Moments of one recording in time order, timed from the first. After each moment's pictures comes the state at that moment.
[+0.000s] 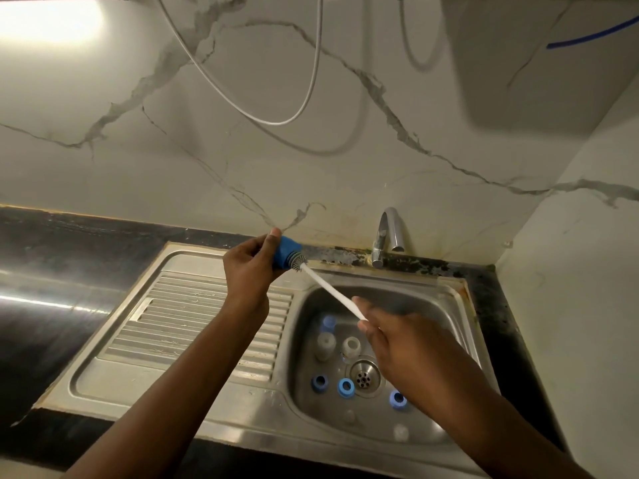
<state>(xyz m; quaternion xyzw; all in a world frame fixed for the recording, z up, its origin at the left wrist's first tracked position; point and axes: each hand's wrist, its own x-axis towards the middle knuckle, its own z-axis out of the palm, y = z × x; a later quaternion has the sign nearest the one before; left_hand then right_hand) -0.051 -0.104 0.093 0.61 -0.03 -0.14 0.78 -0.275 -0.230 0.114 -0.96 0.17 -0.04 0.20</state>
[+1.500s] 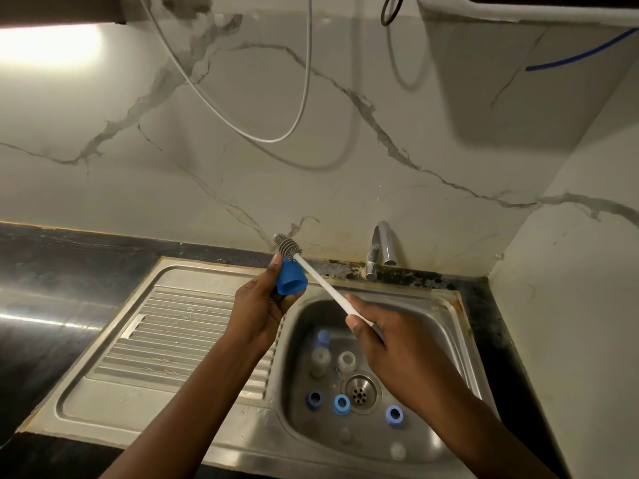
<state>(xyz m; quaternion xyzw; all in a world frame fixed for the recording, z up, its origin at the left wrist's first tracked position) -0.070 -0.109 0.083 0.46 0.03 -0.30 0.84 -0.261 -0.234 0.114 -0.90 0.21 -0.12 0.35</state>
